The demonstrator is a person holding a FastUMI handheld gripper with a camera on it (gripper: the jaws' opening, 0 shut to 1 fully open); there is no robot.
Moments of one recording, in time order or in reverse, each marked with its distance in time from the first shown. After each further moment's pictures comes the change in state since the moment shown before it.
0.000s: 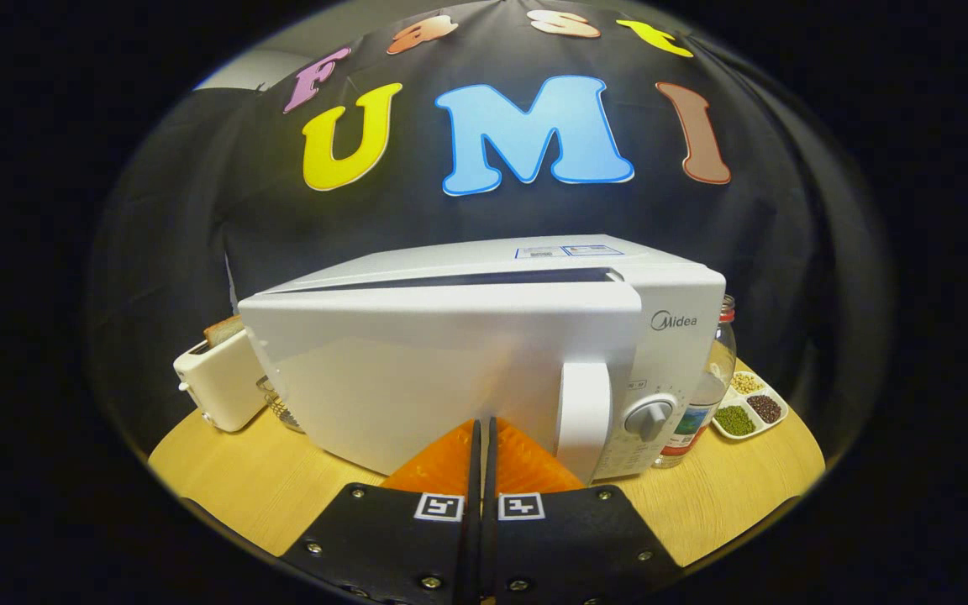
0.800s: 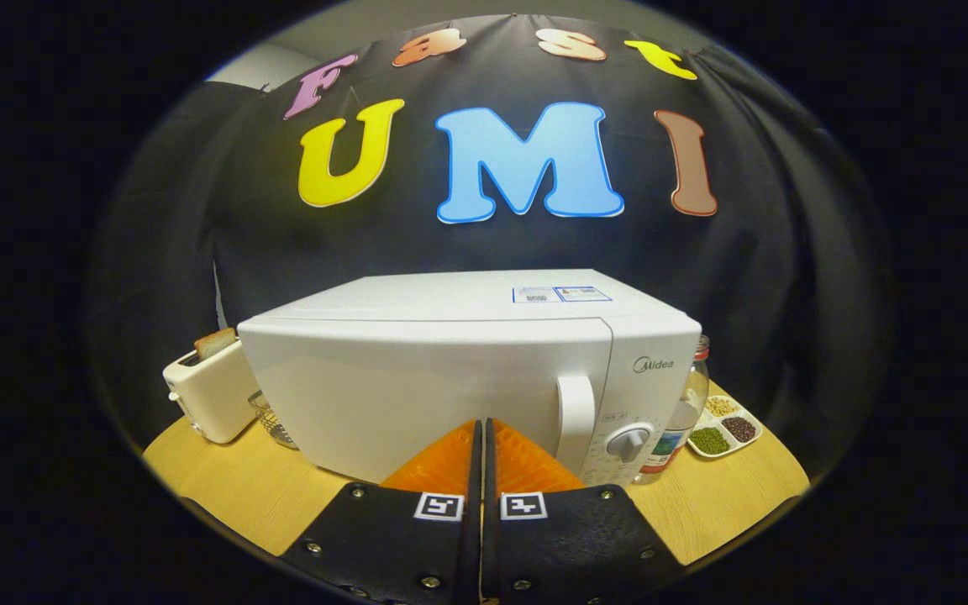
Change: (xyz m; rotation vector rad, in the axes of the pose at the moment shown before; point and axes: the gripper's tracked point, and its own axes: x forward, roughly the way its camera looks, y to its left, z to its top) arm -0.036 0.008 0.033 -0.043 -0.089 -0.066
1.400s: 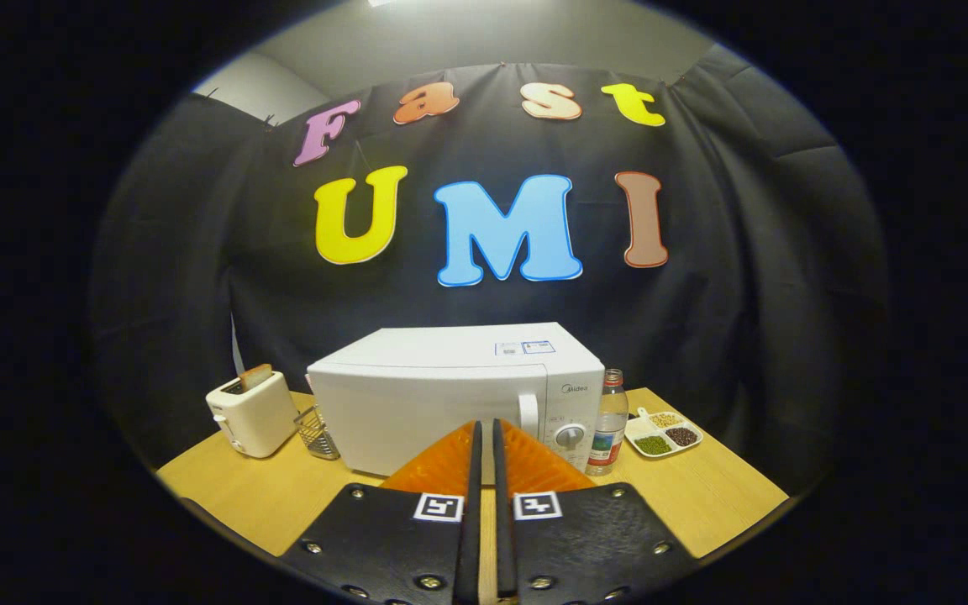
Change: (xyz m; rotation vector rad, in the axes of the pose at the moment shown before) arm -0.147 0.002 0.039 0.018 -0.131 -0.032
